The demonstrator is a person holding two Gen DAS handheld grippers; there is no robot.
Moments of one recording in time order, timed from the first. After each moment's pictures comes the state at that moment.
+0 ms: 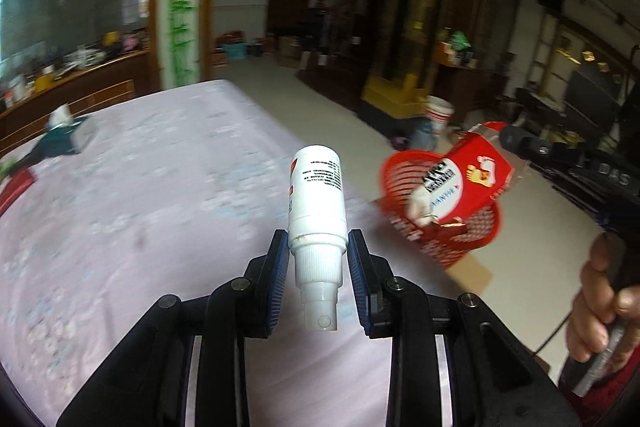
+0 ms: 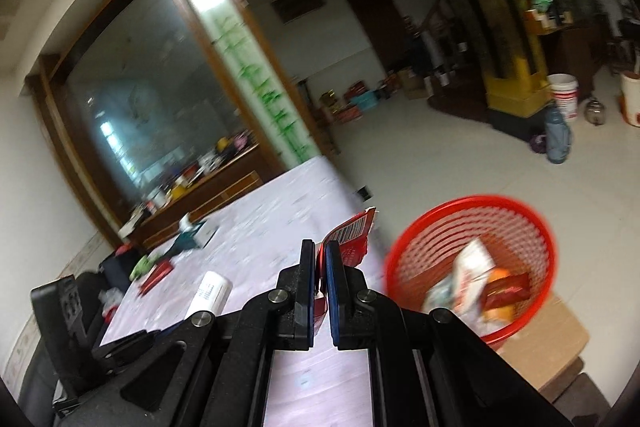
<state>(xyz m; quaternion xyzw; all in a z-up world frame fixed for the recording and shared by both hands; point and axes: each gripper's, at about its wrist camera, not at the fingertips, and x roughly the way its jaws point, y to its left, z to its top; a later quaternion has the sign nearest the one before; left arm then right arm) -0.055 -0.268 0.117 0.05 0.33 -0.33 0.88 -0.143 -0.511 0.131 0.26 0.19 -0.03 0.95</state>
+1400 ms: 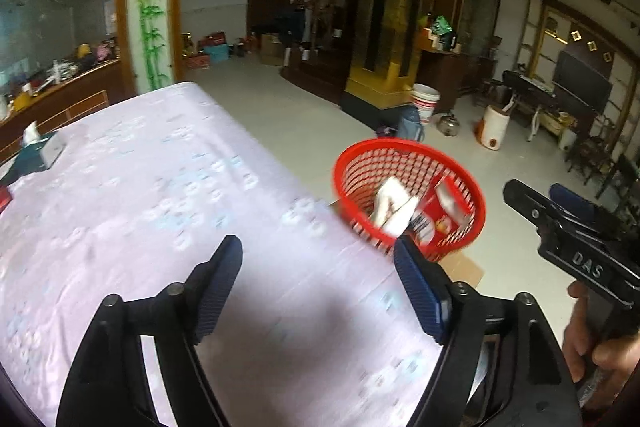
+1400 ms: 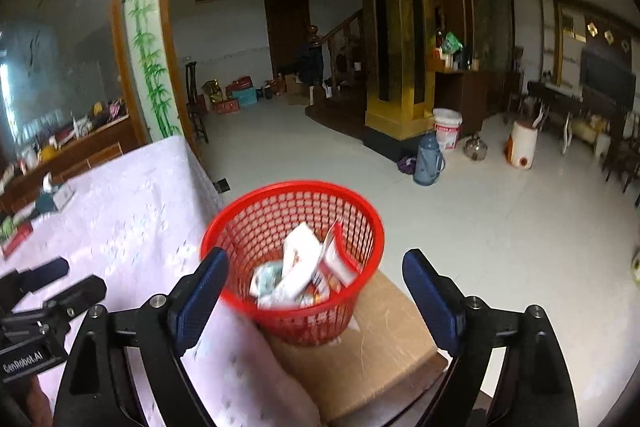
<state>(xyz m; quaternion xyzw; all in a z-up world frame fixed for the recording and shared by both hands) -0.077 -0.319 0.095 0.08 0.33 -0.33 0.88 -0.184 -0.518 0.102 0.11 0.26 -0.26 0.92</state>
